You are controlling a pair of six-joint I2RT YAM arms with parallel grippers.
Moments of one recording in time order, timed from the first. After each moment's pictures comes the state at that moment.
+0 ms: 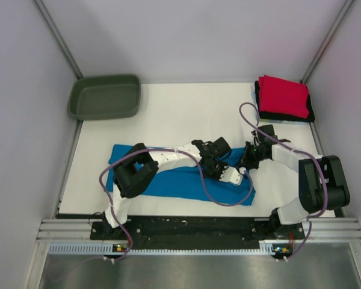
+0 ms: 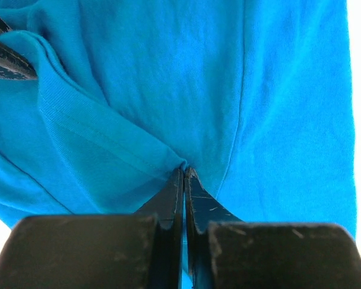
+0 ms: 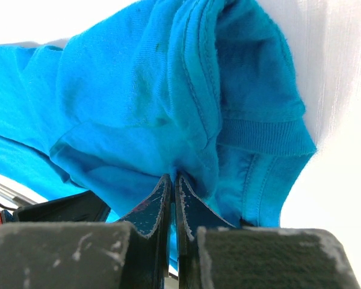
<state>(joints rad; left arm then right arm) -1.02 2.04 1.47 -0.64 0.33 0.92 0.15 1.51 0.73 -0.39 -0.41 0.54</state>
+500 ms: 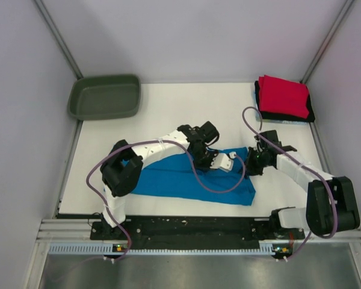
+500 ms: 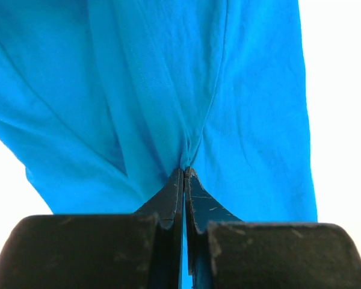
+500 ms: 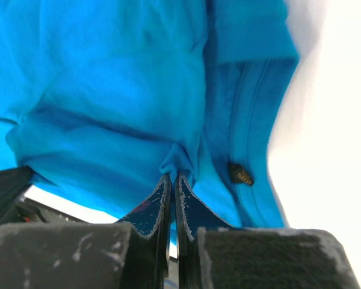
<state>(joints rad) -0.91 1.96 1.52 -0.83 0.46 0.94 0.16 1.33 0.67 -0.50 -0.34 0.53</state>
